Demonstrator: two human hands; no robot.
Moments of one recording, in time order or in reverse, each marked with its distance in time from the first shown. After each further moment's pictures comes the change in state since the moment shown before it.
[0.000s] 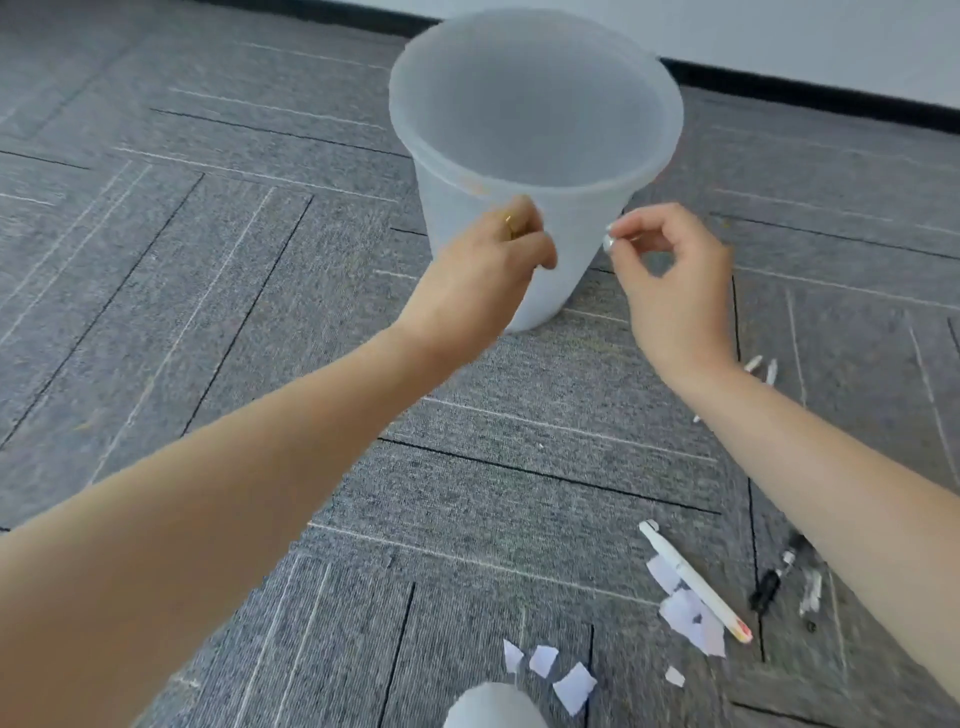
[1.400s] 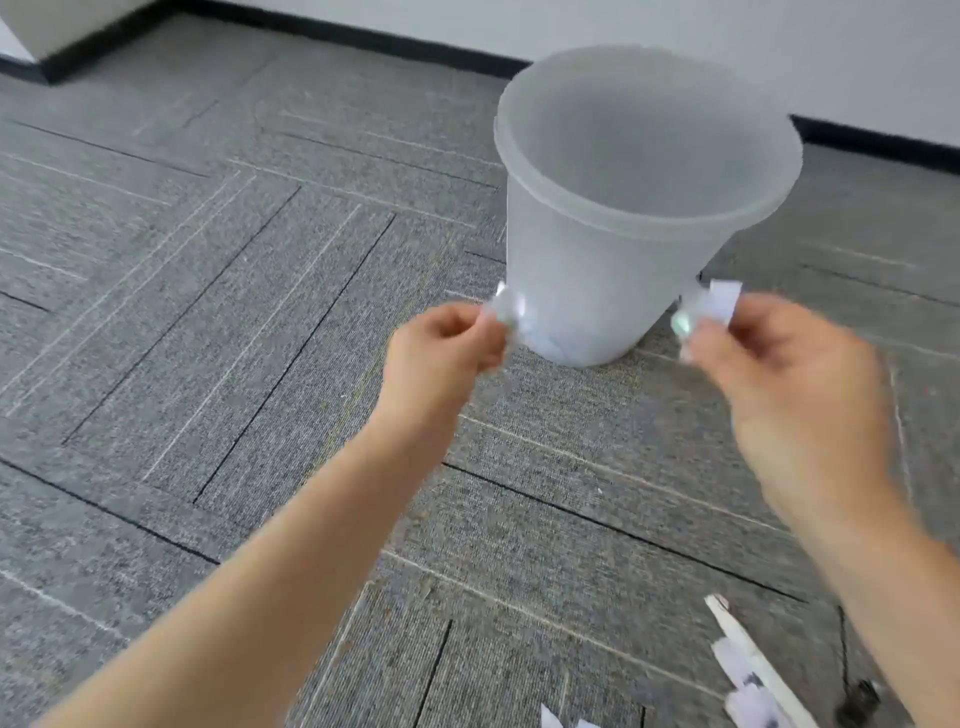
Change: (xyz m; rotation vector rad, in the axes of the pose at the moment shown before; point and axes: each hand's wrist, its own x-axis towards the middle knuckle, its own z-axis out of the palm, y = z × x) left_hand -0.069 -0.013 -0.033 -0.929 0.243 -0.923; right_hand -0.044 -0.059 -0.010 0.165 -0.199 0.128
